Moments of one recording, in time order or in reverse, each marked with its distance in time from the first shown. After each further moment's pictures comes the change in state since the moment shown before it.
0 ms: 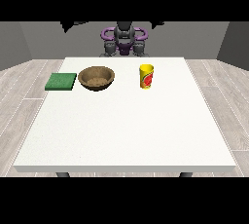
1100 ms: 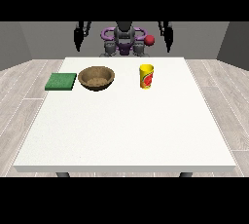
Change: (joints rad) left arm 0.128 0.080 0.177 0.257 -0.031 -0.237 -0.247; right arm 0.015 0.064 0.151 0.164 0.189 -0.087 -0.113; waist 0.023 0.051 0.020
